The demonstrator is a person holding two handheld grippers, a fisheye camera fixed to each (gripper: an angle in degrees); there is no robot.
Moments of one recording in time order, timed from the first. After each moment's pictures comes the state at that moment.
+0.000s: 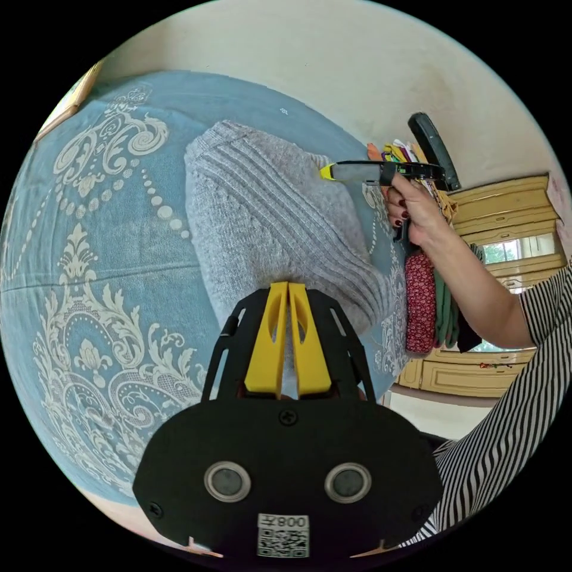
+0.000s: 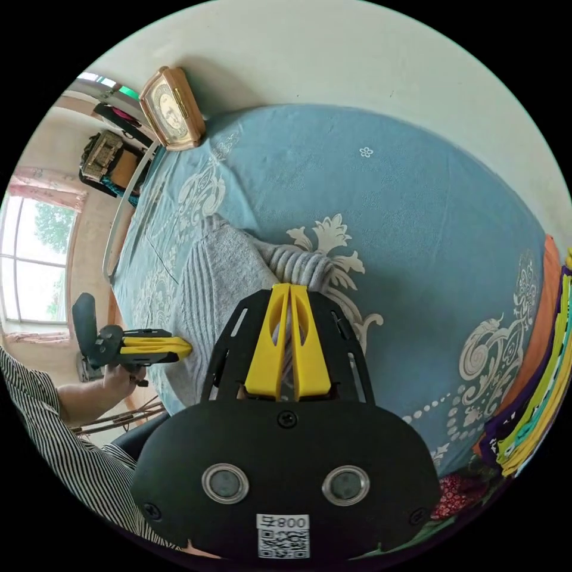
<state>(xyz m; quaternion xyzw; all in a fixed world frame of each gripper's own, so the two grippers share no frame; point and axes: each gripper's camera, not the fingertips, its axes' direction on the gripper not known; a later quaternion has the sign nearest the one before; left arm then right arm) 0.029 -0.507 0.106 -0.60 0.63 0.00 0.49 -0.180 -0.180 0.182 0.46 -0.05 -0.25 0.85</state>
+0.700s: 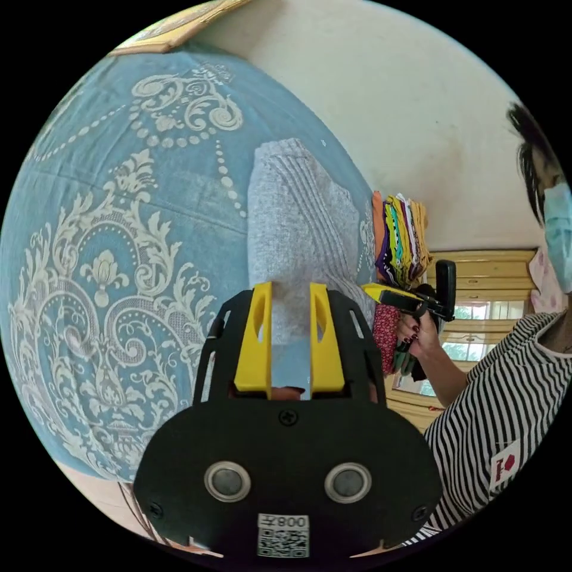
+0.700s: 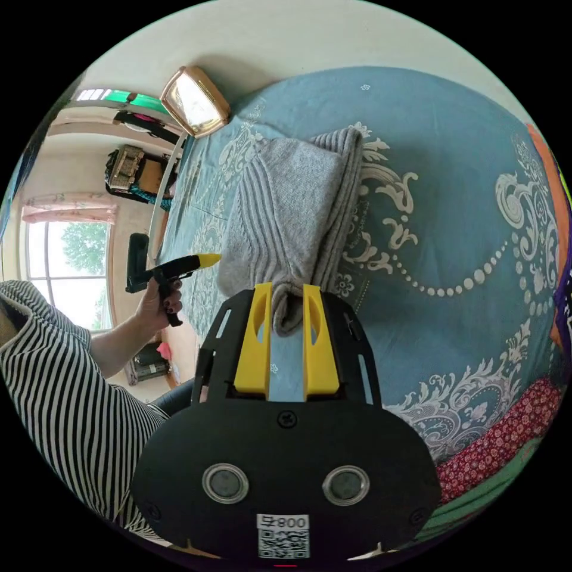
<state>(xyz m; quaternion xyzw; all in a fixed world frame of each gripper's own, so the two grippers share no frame) -0.033 -0.335 0.146 -0.67 0.58 -0.18 0.43 -0.105 -0.101 0.321 0.39 -0.17 -0.24 0.87</state>
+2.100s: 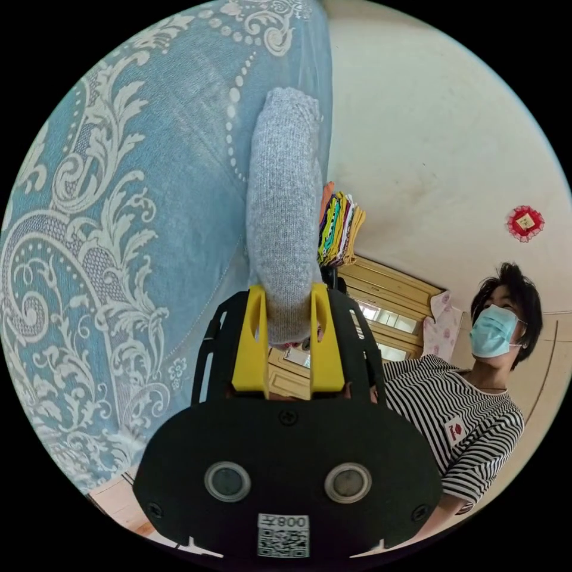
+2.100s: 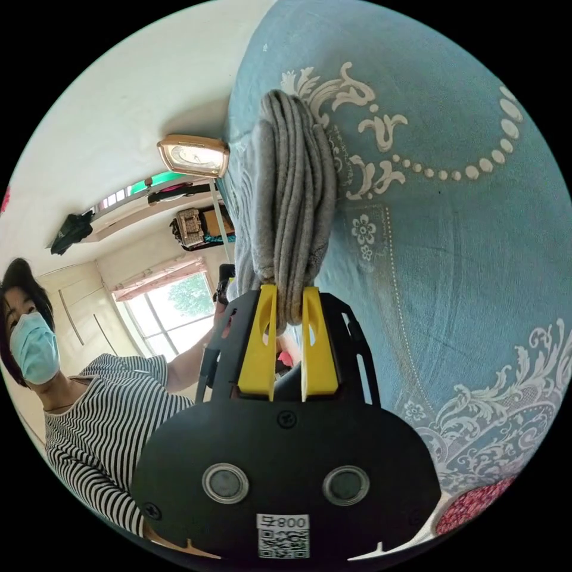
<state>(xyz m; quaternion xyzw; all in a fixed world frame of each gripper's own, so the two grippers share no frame) -0.039 -0.266 0.116 -0.69 0.63 -0.31 0.18 0.114 -0.016 0.404 0.25 -0.46 -0.22 0.82</state>
